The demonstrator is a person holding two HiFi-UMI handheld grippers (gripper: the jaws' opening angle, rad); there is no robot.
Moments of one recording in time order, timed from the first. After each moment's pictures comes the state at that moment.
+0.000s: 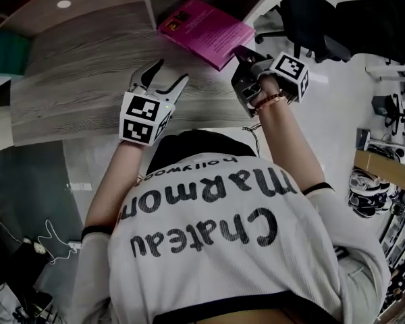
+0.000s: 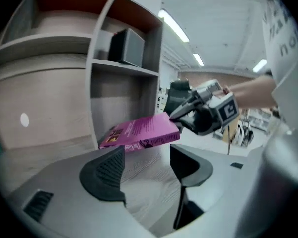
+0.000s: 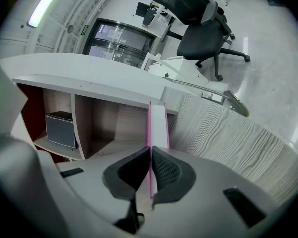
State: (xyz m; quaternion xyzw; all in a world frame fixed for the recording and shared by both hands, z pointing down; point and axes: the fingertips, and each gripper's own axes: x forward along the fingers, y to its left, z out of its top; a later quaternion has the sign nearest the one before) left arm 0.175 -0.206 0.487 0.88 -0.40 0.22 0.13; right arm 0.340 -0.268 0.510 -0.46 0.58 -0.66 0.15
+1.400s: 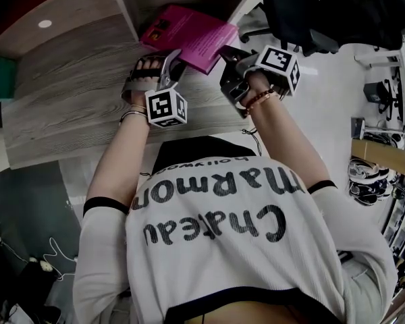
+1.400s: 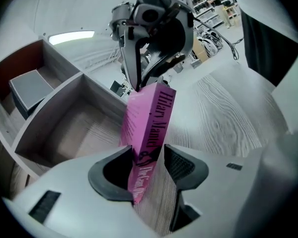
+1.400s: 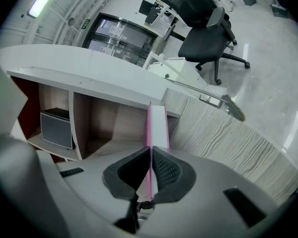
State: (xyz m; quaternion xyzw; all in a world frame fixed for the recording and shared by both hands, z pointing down) left arm 0.244 -0.270 0.544 0.79 -0.28 0.43 -0.32; right arm 0.340 -0.279 0.502 -0.48 0.57 -0.65 0.12
